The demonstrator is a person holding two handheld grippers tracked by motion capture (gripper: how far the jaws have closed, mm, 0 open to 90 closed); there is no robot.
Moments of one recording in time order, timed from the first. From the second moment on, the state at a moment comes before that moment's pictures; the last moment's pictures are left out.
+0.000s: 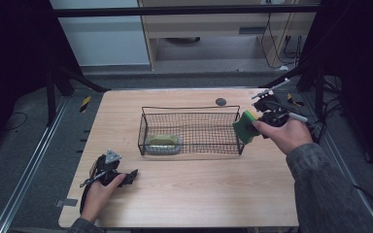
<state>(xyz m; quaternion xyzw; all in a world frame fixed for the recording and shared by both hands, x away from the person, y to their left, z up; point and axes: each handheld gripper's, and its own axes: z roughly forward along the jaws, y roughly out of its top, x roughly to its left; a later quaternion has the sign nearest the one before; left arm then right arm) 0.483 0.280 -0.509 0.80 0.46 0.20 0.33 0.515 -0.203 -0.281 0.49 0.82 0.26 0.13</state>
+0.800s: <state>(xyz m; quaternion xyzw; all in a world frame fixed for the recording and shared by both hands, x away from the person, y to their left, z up) 0.483 0.280 -0.509 0.80 0.46 0.20 0.33 0.569 -0.181 -0.291 0.51 0.81 0.24 0.17</state>
